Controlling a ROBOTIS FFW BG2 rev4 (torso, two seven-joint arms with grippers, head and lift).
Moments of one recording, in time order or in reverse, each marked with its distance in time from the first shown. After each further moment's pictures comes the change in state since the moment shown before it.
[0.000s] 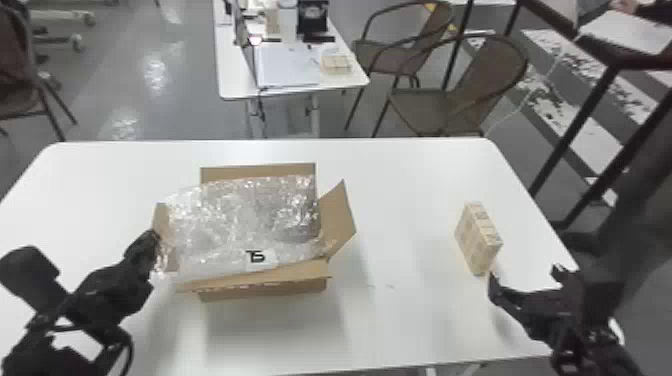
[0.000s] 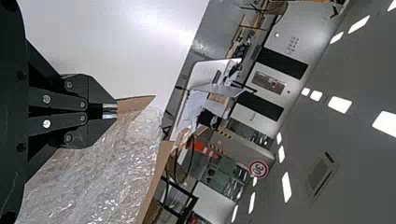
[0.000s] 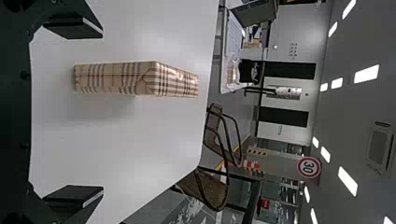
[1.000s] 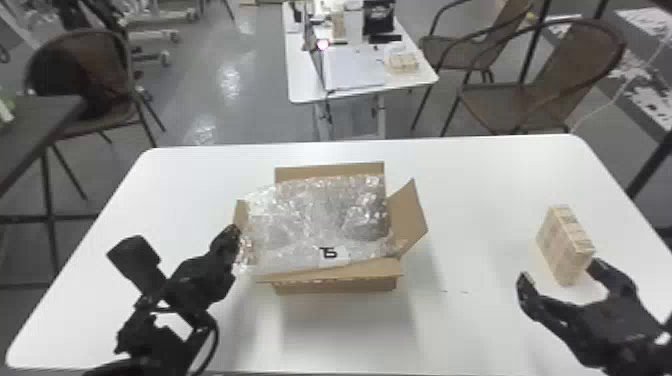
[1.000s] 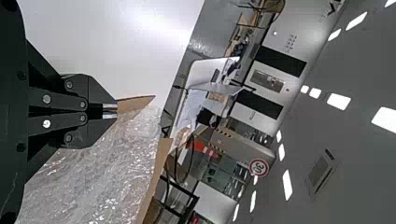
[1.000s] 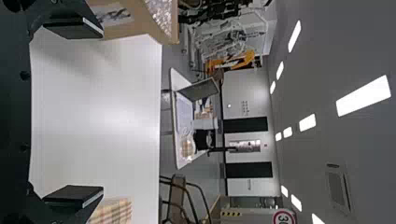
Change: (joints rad) left arm -0.007 0.001 -0.003 0.000 -0.019 -0.002 0.002; right arm 0.189 -0.002 0.165 -0.268 -0.201 -0.018 0.086
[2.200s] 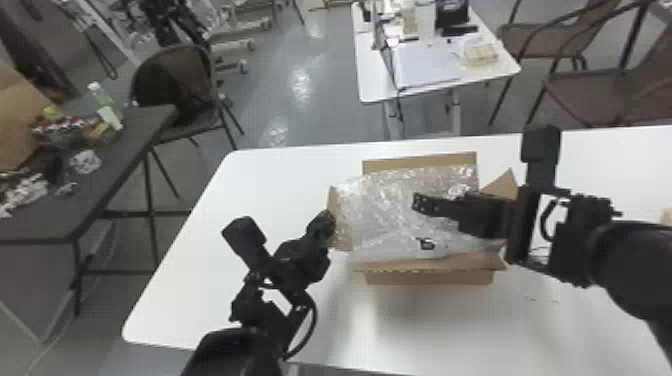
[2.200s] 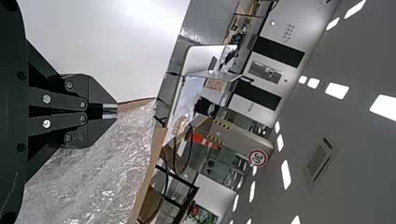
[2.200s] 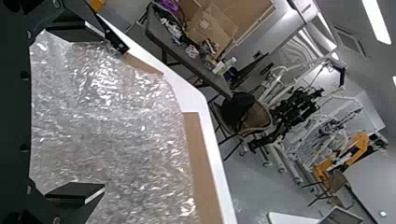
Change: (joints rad) left arm -0.053 -0.034 -0.042 0.005 -0.049 0.012 0.009; right arm -0.745 0.004 0.378 0.372 -0.498 0.846 -0.070
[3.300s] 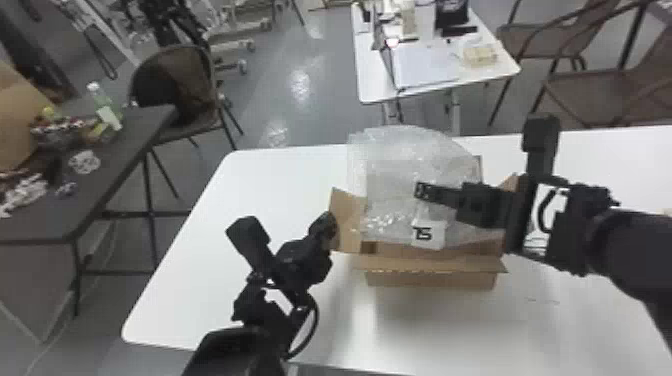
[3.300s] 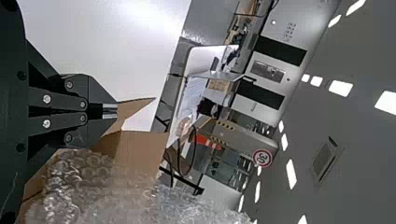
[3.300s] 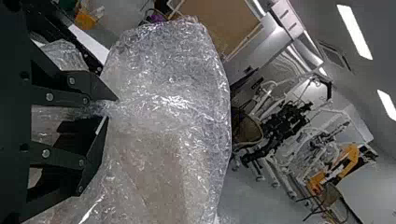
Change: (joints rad) left arm -0.005 -0.020 0.006 0.000 -0.051 0.014 -0.013; right arm -0.046 0.000 -0.010 0.058 -0.082 0.010 0.033
